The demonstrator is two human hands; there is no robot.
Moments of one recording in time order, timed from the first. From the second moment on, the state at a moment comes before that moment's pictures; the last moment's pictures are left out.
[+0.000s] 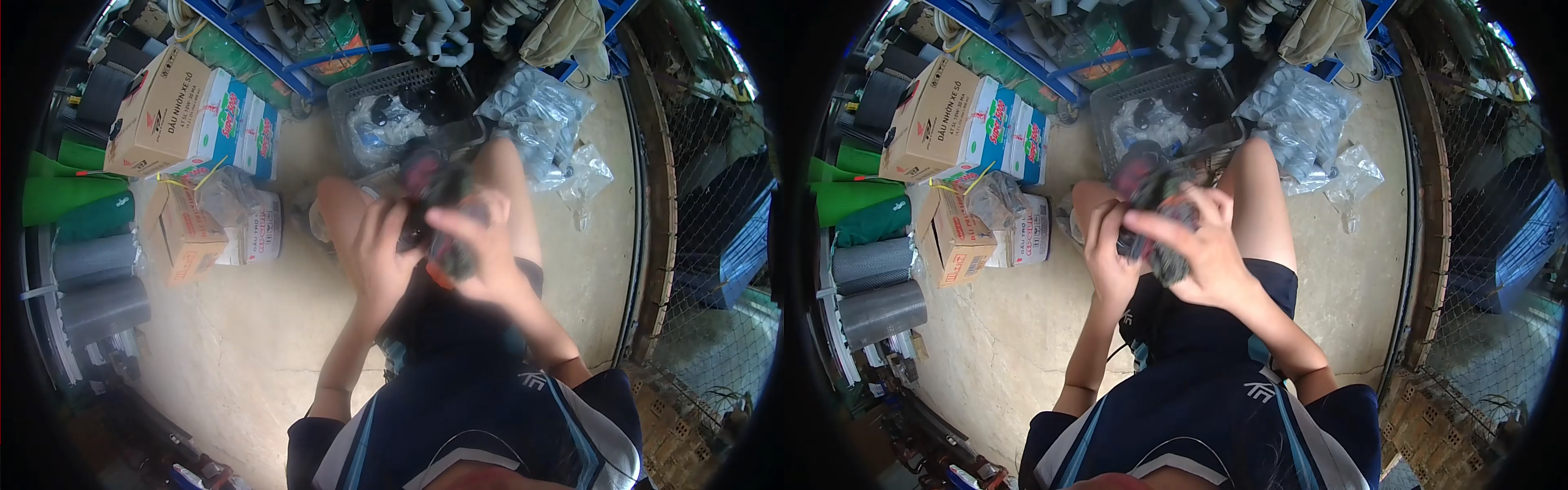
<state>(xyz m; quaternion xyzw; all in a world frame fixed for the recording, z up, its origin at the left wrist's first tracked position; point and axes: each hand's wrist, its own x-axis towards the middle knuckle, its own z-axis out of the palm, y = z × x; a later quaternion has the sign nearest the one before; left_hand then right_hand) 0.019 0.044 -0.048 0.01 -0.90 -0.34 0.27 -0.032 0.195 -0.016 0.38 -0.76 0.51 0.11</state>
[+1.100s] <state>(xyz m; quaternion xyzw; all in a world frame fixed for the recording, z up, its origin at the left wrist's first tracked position) 0.028 0.065 -0.036 0.19 -0.62 -0.73 0.21 0.004 0.192 -0.044 0.18 -0.63 0.75 -0.06</state>
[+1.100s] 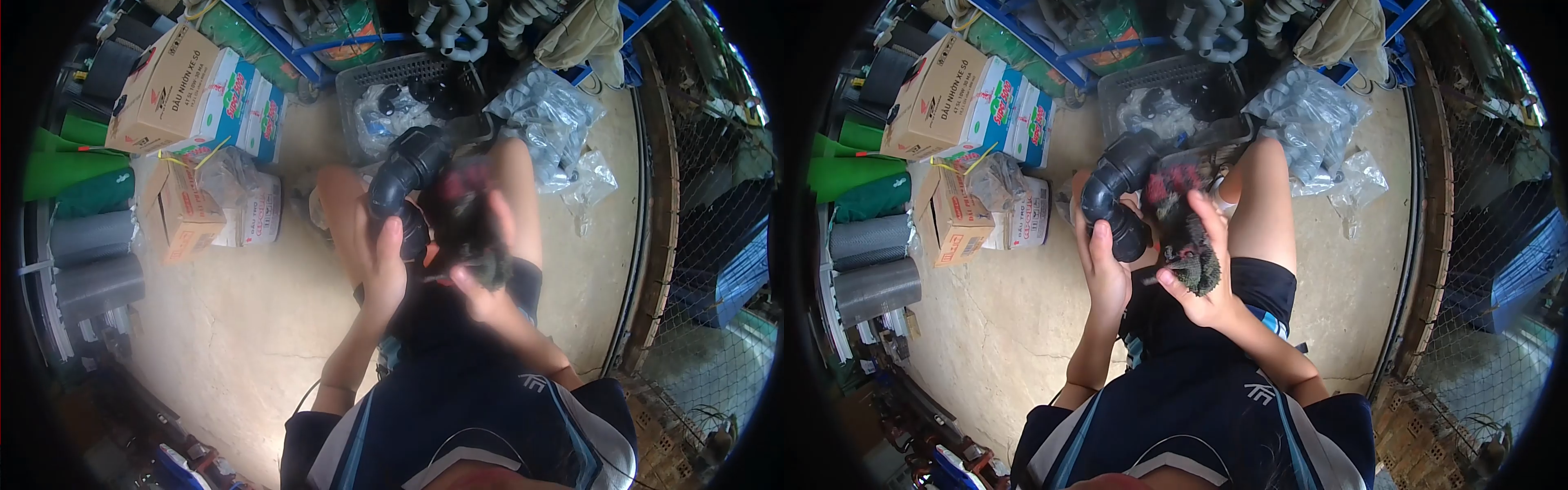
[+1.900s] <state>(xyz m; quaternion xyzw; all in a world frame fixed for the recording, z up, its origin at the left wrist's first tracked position) 0.014 0.062 -0.030 0.18 -0.72 -0.61 0.30 -0.006 0.186 -0.048 0.32 -0.65 0.69 0.11</state>
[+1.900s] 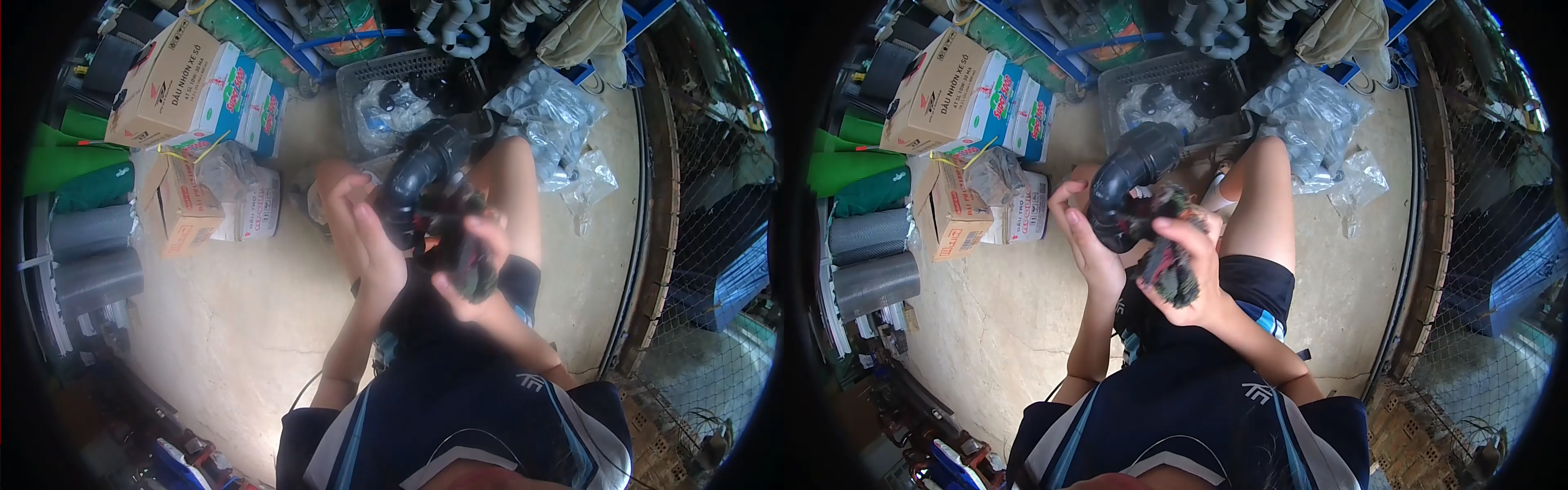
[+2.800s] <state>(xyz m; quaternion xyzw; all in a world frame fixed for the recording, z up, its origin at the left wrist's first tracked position) 0.008 0.069 -0.029 0.19 -0.76 -0.50 0.37 -0.027 0.200 -0.054 0.21 -0.69 0.68 0.09</state>
